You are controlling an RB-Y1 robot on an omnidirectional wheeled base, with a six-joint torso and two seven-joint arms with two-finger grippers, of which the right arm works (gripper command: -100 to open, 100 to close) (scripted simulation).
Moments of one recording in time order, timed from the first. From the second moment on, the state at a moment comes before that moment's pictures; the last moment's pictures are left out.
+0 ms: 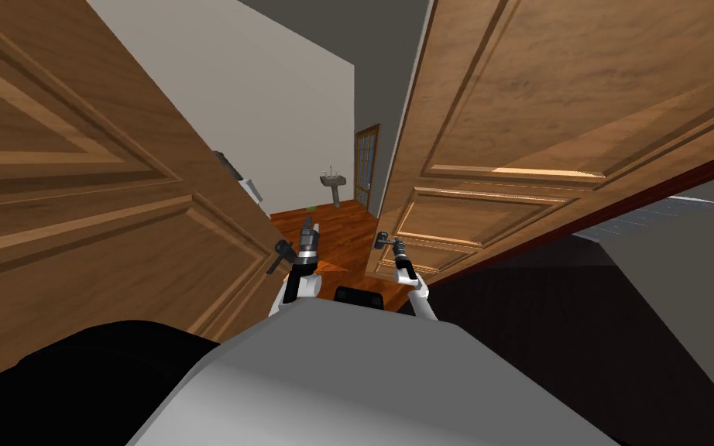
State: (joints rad) arm -0.05 -0.09 0.00 -1.23 -0.09 -0.28 0.04
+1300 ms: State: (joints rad) arm -0.05 -0.07 0.12 -1.23 -0.19 -0.29 0.17
